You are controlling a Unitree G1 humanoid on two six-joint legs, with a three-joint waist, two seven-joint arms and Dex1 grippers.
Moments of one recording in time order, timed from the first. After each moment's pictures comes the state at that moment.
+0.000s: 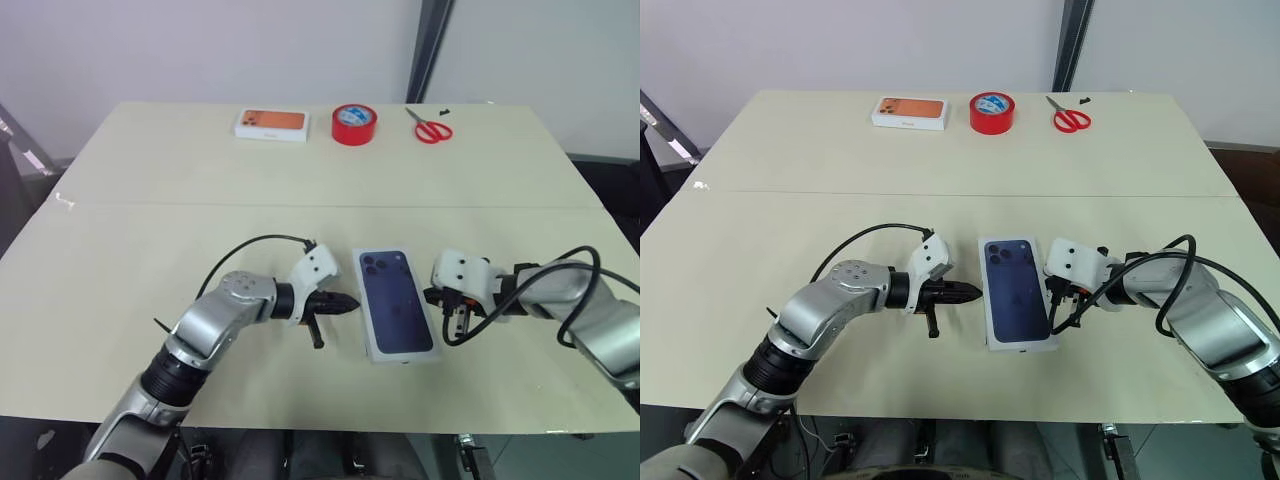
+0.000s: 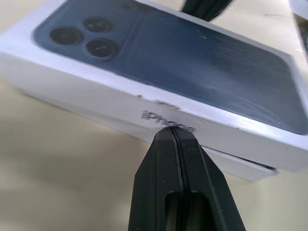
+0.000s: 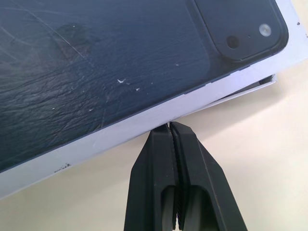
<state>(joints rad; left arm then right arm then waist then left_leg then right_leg) -0.48 0.38 -0.37 -0.22 -0.33 0.80 -0.82 -0.29 -1.08 0.20 -0.43 0.24 0.69 0.93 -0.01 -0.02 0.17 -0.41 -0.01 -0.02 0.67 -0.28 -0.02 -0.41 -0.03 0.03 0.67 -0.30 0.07</state>
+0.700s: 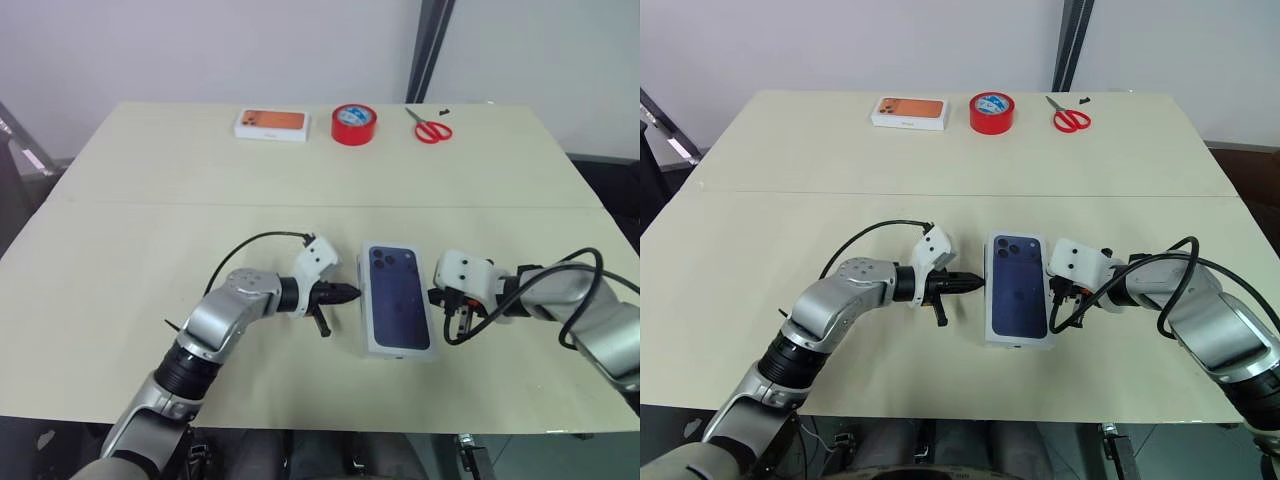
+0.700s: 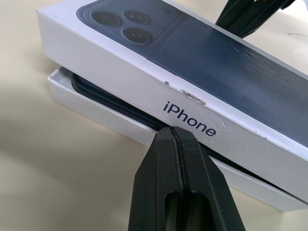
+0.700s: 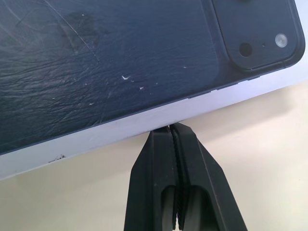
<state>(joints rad) -0.49 0.31 -0.34 -0.16 -0.32 0.78 -0.80 -0.28 -1.07 0.18 -0.44 0.23 0.71 0.93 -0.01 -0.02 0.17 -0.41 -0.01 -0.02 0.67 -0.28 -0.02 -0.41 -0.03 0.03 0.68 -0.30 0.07</state>
